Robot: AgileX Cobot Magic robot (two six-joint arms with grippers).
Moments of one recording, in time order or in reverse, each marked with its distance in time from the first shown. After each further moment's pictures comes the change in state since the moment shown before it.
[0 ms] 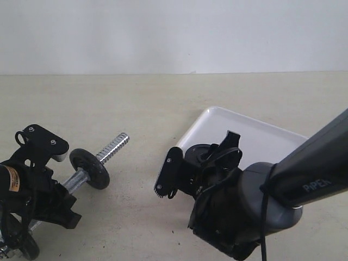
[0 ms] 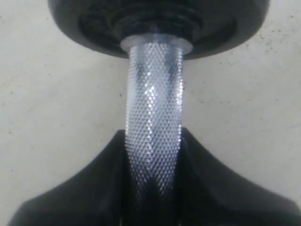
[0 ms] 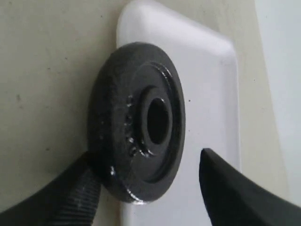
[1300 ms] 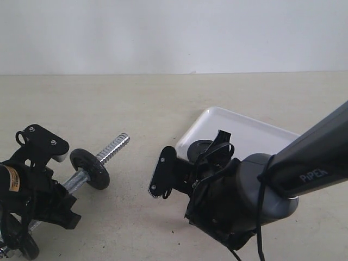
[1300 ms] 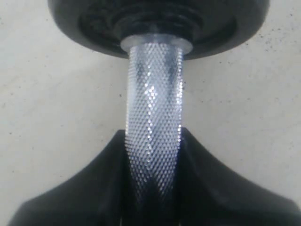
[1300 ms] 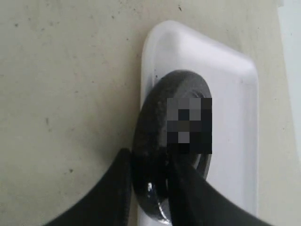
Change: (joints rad) left arm 0.000 0.000 0.000 0.000 0.000 0.011; right arm -0.018 0.002 -0.035 -0.006 -0.101 -0.066
